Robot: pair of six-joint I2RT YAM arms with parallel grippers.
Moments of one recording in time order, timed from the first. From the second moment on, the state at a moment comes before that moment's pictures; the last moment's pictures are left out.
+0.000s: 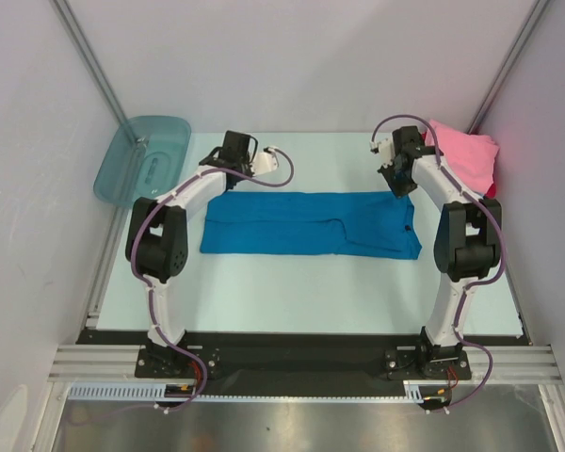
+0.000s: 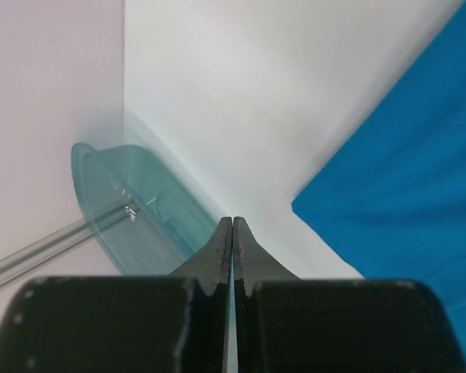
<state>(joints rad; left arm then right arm) -0.33 2.01 1.58 -0.36 -0.26 1.05 0.11 1.96 1.61 -0.72 0.09 -0.43</state>
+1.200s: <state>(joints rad) -0.31 2.00 1.50 -0.42 -0.26 0.97 0.08 2.15 1.72 -0.74 0.09 -0.46</state>
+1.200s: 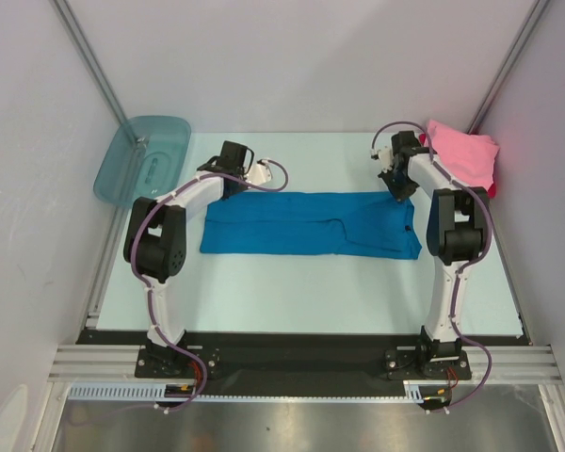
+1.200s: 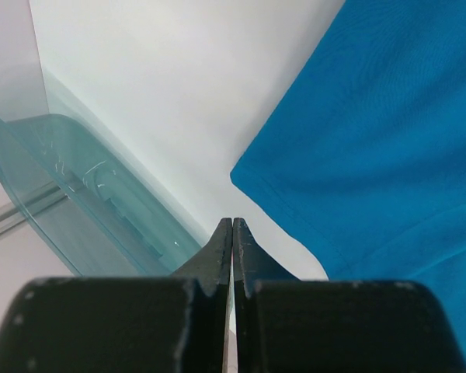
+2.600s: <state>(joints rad) -0.20 2.00 1.53 -0.43 -0.49 1.00 0.09 2.65 2.40 -0.66 0.29 -0.59</state>
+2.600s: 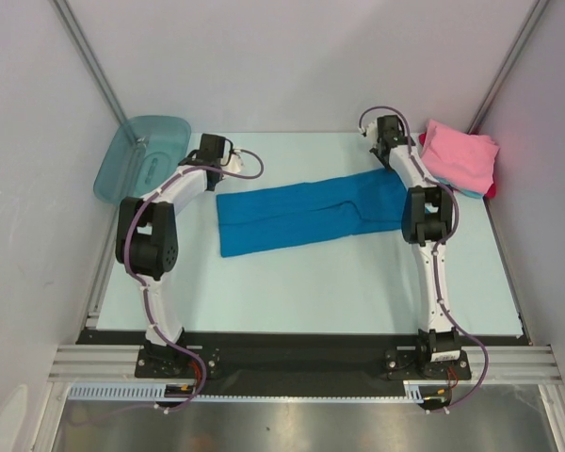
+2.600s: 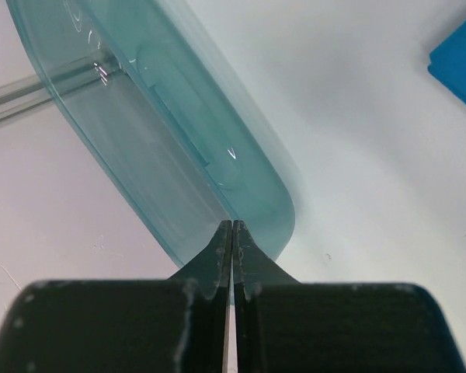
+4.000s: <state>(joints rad) -0.21 1.91 1.49 -0.88 0.22 1.06 -0.10 2.13 1.93 -0.96 0.01 -0.57</state>
